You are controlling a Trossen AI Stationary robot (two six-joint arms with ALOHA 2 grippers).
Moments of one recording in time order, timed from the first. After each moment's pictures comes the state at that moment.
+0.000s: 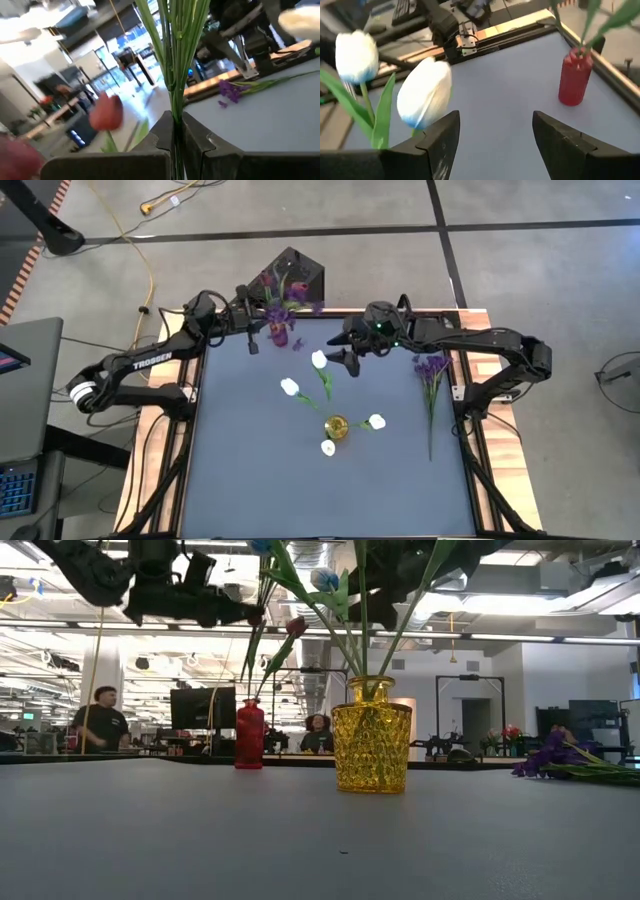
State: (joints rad) left arm 0.79 1.14 0.60 0.60 0.57 0.49; right arm -0.30 1.46 1.17 -0.14 -0.26 0.16
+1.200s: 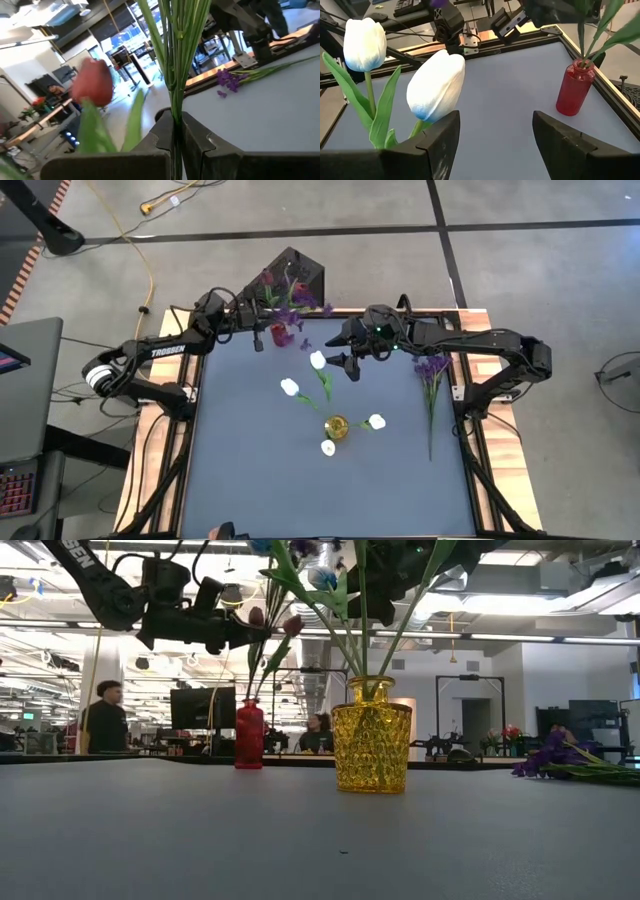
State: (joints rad) left arm 0.86 1.32 0.58 0.78 0.66 0.51; right arm -0.27 1.46 1.17 -0.13 -0.23 0.07
